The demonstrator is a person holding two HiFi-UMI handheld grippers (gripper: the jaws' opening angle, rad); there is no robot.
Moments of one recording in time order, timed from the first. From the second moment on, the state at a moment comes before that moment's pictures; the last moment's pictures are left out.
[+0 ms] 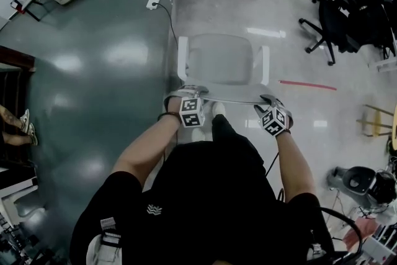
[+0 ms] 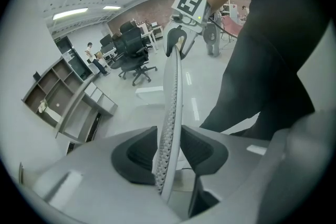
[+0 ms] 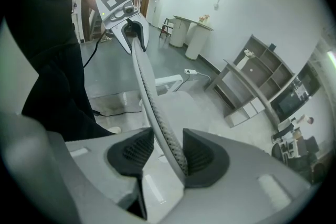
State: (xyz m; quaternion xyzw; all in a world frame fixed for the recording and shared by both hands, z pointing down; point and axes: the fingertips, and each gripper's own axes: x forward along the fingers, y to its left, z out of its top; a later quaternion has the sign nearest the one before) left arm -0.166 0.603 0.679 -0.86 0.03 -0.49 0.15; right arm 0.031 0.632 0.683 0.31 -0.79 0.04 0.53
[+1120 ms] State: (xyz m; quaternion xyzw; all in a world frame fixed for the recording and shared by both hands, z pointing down) left arm -0.122 0.430 0.707 -0.83 0.04 -0.55 0.11; right arm 0.076 0.469 0.696 0.29 -0.80 0.03 0.51
